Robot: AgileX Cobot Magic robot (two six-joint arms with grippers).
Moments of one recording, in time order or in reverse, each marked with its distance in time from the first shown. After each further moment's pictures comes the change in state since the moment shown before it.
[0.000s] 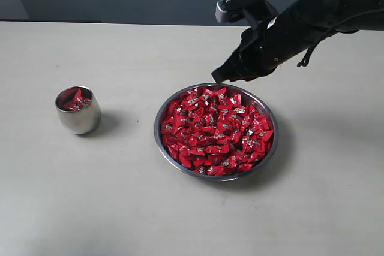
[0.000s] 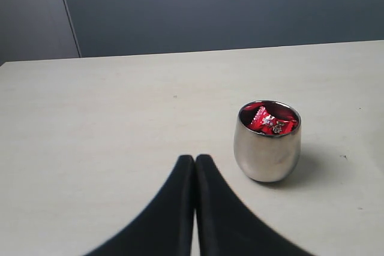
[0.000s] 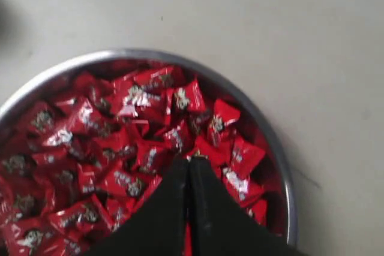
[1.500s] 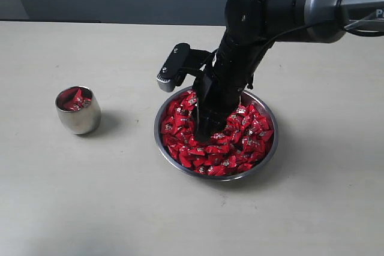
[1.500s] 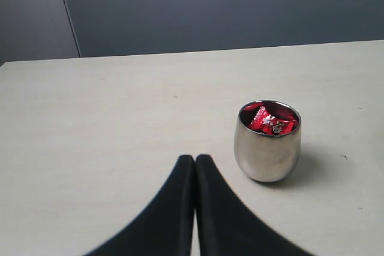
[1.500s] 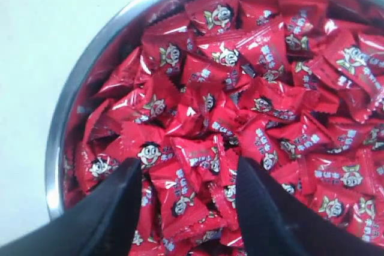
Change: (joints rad) left arm 0.000 0.000 0.000 0.000 0.000 0.000; right arm 0.208 0.147 -0.157 -0.162 0.348 -0.243
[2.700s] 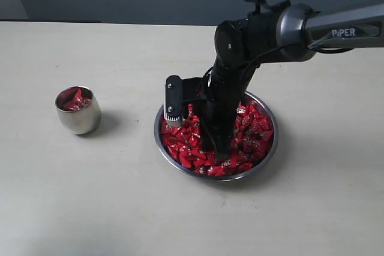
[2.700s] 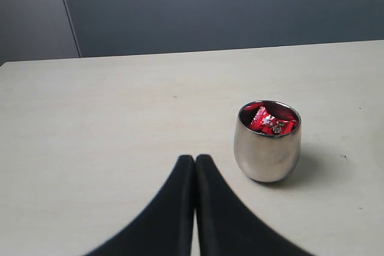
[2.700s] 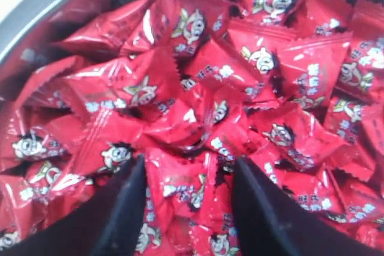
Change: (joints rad) left arm 0.000 0.000 0.000 0.000 0.000 0.000; right arm 0.000 0.124 -0.001 -0.053 -0.072 -0.360
